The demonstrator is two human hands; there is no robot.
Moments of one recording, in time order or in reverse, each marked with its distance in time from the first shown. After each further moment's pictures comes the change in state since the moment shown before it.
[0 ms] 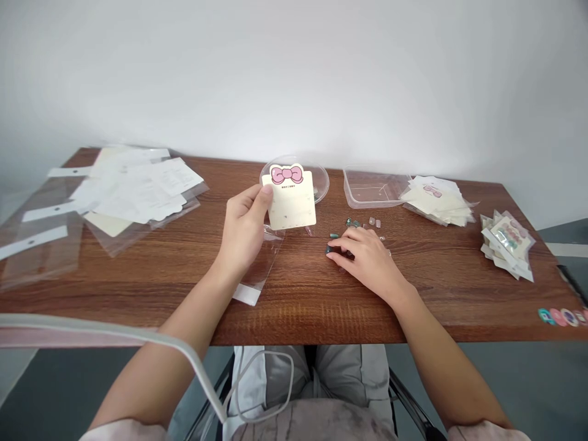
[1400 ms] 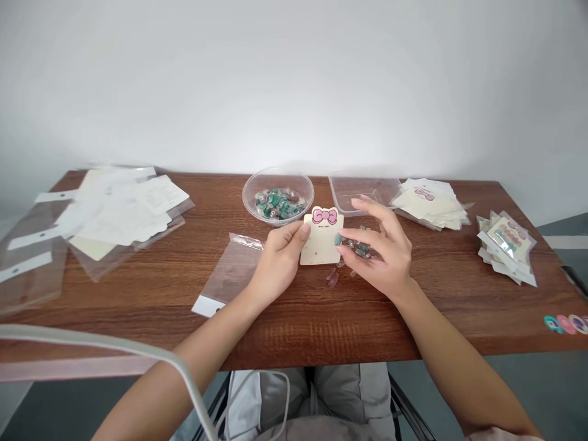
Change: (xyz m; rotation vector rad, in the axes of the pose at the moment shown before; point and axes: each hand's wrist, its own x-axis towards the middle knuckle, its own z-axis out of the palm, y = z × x) left_hand -0.021 -0.007 0.058 0.072 -0.335 -0.116; right_hand 0.015 0.015 -0.031 0.180 0.601 -0.177
